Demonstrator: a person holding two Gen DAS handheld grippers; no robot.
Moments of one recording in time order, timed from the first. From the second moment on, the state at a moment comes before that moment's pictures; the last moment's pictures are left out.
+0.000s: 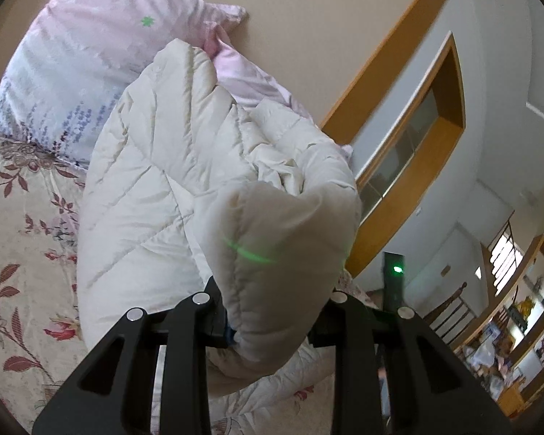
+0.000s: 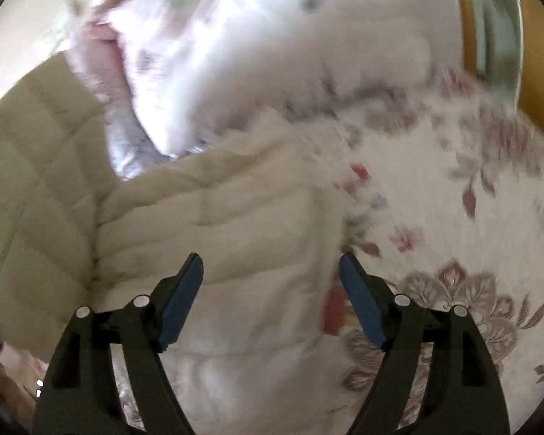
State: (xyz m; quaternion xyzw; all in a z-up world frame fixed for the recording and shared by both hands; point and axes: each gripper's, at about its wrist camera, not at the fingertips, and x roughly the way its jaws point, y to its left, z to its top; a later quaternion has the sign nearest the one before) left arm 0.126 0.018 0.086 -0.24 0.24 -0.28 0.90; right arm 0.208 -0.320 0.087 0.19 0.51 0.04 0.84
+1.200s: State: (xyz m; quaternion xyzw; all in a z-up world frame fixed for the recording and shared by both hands) left arm 0.156 -0.131 0.006 0.01 0.40 -0.34 0.85; right arm 0.235 -0.344 0.140 0.27 0.43 0.18 0.84
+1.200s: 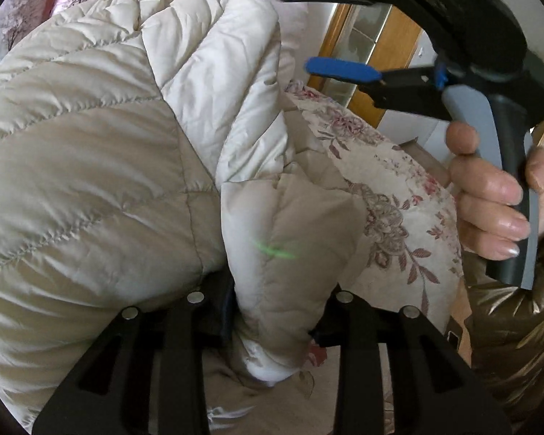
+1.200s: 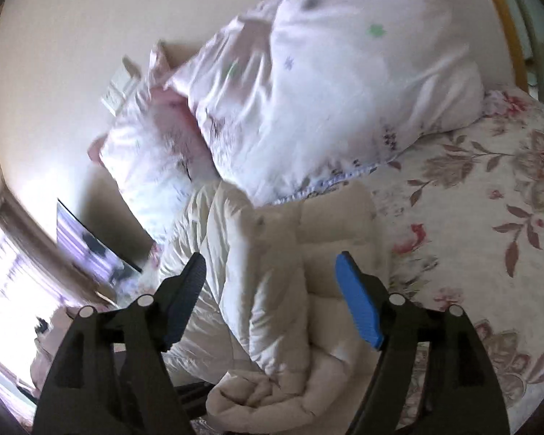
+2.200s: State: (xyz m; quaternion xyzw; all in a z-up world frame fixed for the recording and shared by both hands) left arm 0.107 -0.126 0.063 -0.03 0.34 -0.41 0.85; right arm 0.276 -0.334 0.091 0.24 0.46 0.12 0.85
